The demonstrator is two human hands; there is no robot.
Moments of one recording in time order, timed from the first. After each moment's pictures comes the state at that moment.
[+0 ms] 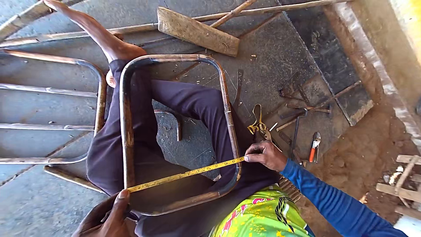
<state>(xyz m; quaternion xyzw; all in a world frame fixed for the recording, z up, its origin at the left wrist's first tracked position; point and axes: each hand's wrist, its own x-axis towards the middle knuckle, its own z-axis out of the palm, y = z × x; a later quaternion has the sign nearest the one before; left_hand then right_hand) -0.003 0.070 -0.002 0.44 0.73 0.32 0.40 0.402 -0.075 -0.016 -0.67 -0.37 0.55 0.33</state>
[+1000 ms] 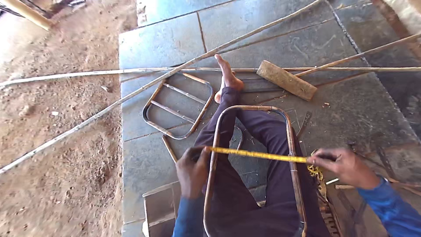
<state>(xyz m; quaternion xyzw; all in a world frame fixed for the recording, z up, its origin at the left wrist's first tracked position) 0.040 0.137 0.035 0.57 0.68 0.34 0.31 0.460 0.042 0.035 -0.67 -0.56 0.41 0.24</state>
